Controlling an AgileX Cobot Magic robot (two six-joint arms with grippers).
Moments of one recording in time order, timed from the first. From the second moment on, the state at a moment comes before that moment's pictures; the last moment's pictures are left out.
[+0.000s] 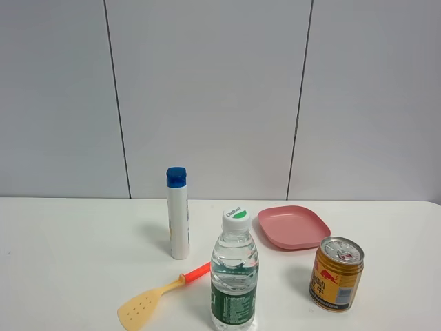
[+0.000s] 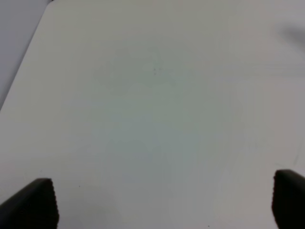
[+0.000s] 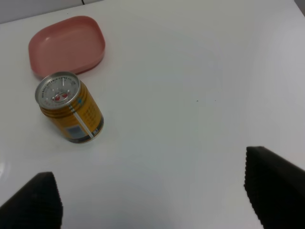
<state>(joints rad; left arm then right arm) 0.09 0.00 -0.51 0.06 1.05 0.01 0.08 0.00 -0.49 0.00 1.06 0.10</state>
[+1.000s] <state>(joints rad) 0.09 0.00 -0.51 0.06 1.05 0.01 0.08 0.00 -0.49 0.00 1.06 0.10</state>
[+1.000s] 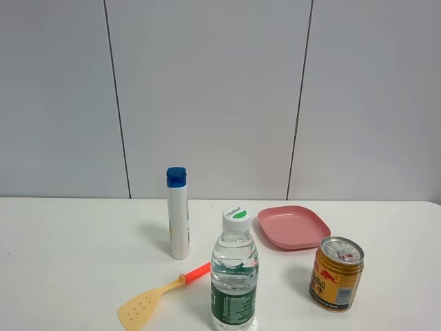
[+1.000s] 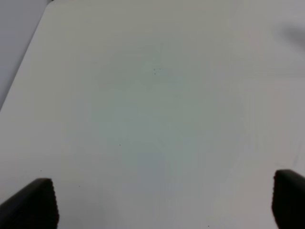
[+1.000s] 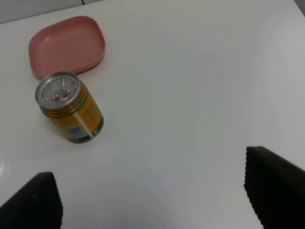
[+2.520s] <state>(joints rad) 0.04 0.76 -0.87 -0.78 0.81 0.81 0.08 0.00 -0.49 0.00 1.06 0.10</state>
